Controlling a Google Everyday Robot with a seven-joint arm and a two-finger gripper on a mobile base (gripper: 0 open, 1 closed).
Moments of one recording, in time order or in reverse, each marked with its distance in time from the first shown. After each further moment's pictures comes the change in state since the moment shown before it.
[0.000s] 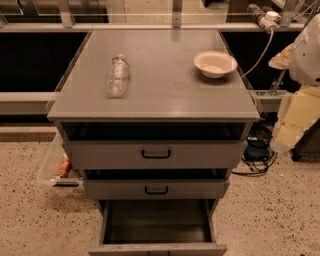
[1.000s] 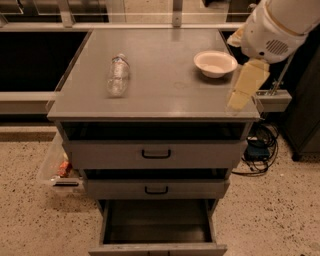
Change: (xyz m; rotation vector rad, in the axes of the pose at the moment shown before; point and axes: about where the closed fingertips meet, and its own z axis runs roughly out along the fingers) arm -0.069 -0.067 0.030 0.043 -0.152 -0.071
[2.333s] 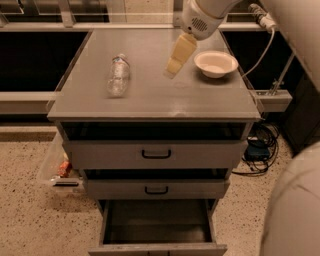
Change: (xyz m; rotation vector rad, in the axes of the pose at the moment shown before) arm -0.100 -0.113 0.092 -0.007 -0.112 0.155
